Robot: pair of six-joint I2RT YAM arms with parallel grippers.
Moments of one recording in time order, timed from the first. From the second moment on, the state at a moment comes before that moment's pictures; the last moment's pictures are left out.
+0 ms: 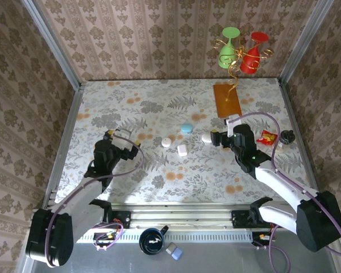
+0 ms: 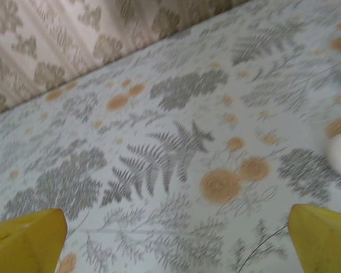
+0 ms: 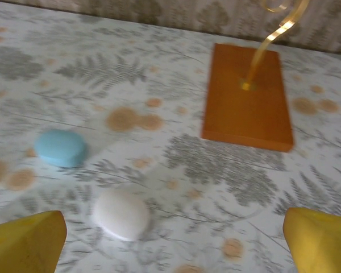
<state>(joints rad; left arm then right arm) -0.27 0.97 0.27 0.35 0.04 0.28 0.32 1.09 0.51 0.12 0.22 0.02</state>
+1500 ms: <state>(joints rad) -0.01 1.56 0.40 0.80 0.04 0.12 0.02 1.53 0.40 0.75 0.05 0.03</state>
